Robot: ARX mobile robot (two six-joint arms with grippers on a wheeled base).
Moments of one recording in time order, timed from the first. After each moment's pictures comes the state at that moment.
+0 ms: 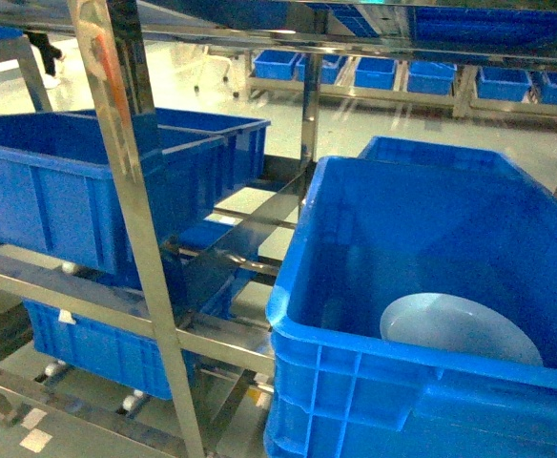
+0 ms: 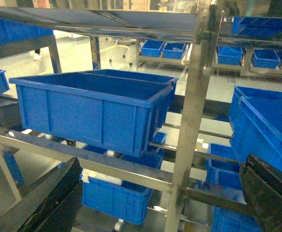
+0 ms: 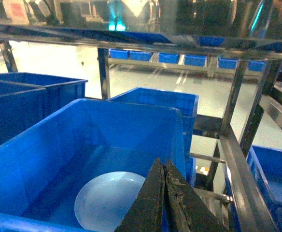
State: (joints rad) left arm -0.01 0.01 0.01 -0.01 -0.04 -0.02; right arm 0.00 0.53 0.02 0.52 0.00 0.01
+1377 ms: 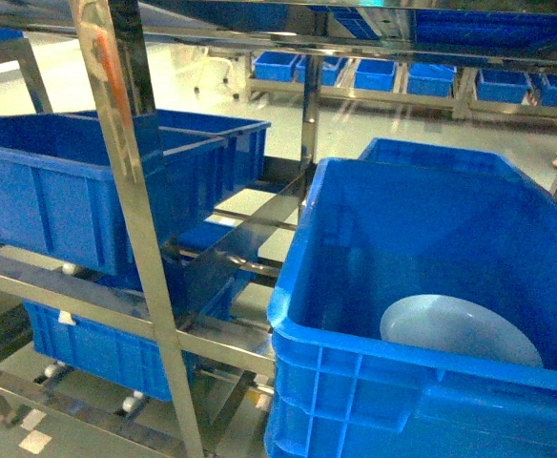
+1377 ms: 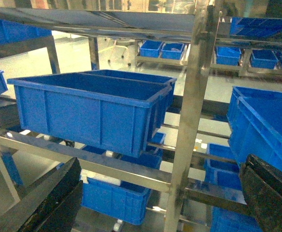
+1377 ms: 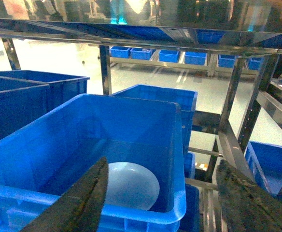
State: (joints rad) left arm -0.01 0.01 0.01 -0.01 -0.04 -0.02; right arm 0.00 0.01 0.02 0.00 0.00 0.01
